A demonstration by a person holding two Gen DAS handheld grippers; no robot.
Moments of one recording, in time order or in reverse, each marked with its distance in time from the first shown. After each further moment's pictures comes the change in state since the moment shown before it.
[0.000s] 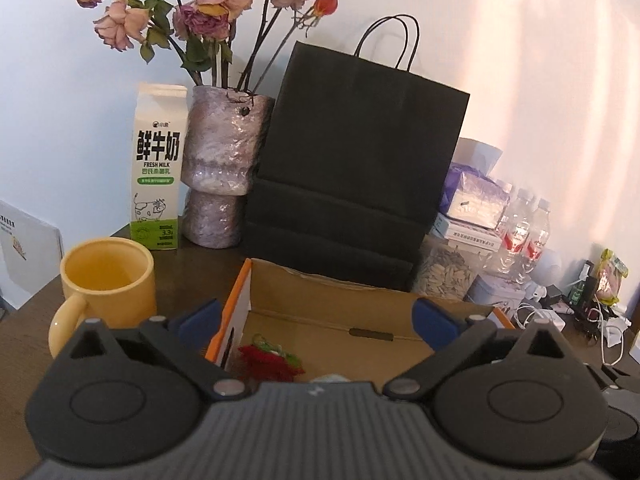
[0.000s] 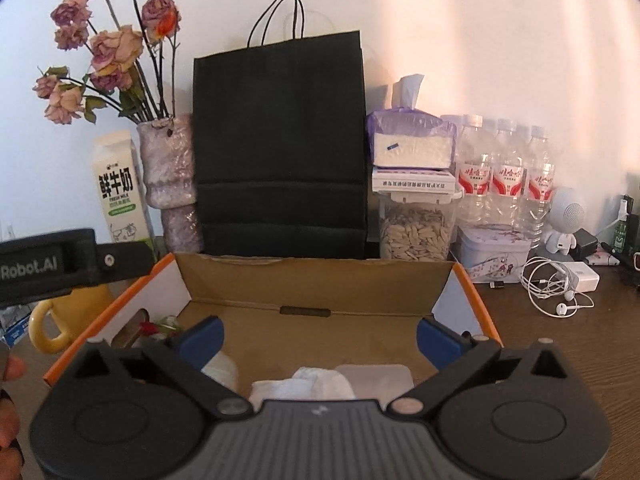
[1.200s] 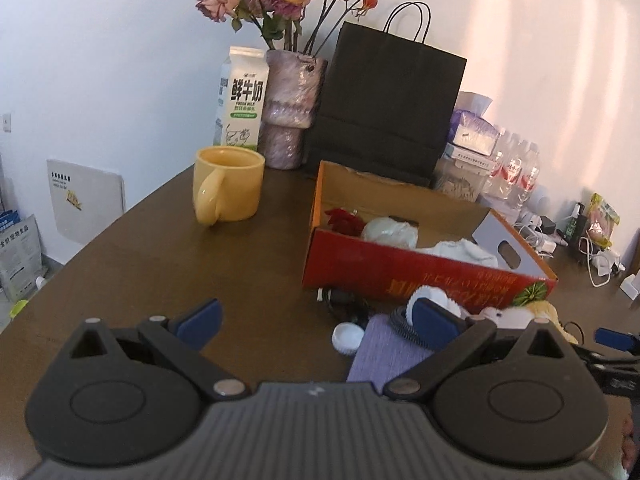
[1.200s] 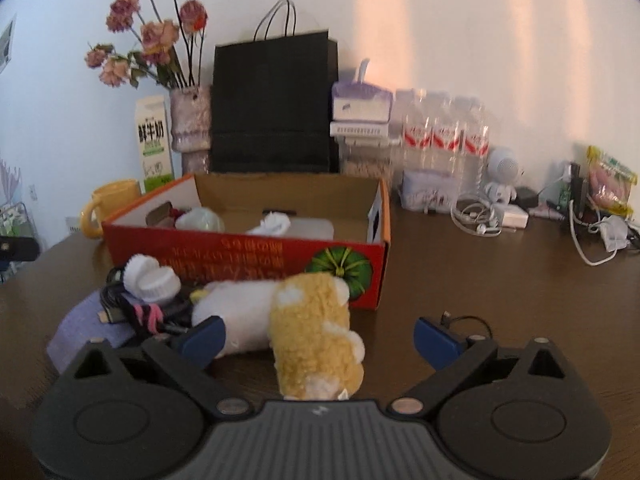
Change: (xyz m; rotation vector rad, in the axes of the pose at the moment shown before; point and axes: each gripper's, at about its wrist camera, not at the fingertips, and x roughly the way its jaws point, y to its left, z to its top) left arm -0.167 0.056 -0.089 0.007 0.114 0.061; right arm -0.143 -0.059 -0.110 -0.073 0.084 0.009
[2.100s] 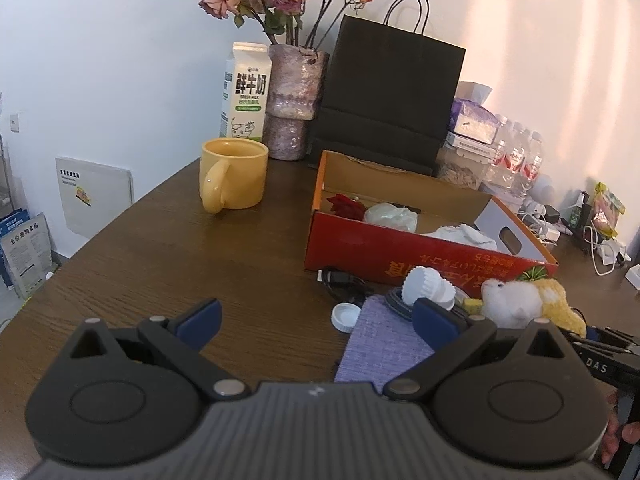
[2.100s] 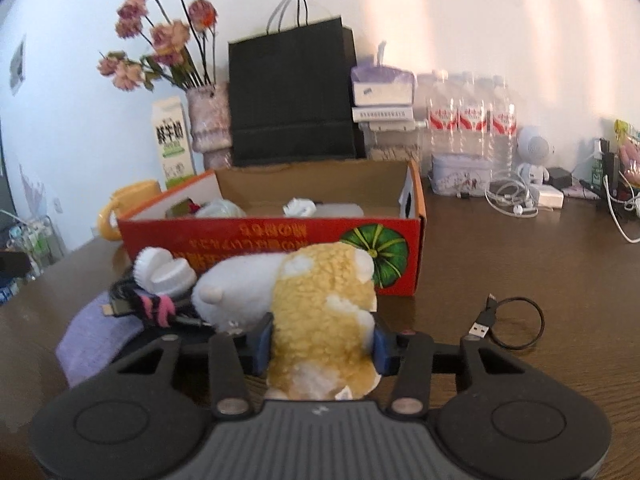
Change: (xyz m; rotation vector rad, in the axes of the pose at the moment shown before) left arm -0.009 -0.012 -0.009 0.014 0.021 0.030; right arm 0.012 -0.005 -0.015 0.062 -0.063 0.120
